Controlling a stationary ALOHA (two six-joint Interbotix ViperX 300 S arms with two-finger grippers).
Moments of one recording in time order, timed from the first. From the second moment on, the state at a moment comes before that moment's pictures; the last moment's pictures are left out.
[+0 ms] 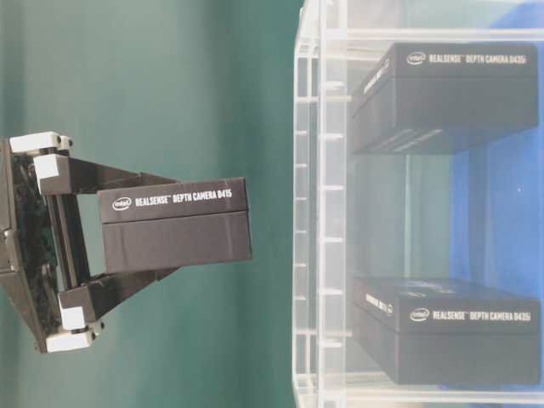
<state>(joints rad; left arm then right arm) 0.20 0.25 -0.49 0.08 1.53 -1.33 0.00 -0.71 0.55 -0.13 1.42 0.15</state>
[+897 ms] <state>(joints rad) 0.19 0.25 -0.49 0.08 1.53 -1.34 0.00 -0.71 0.55 -0.13 1.42 0.15</state>
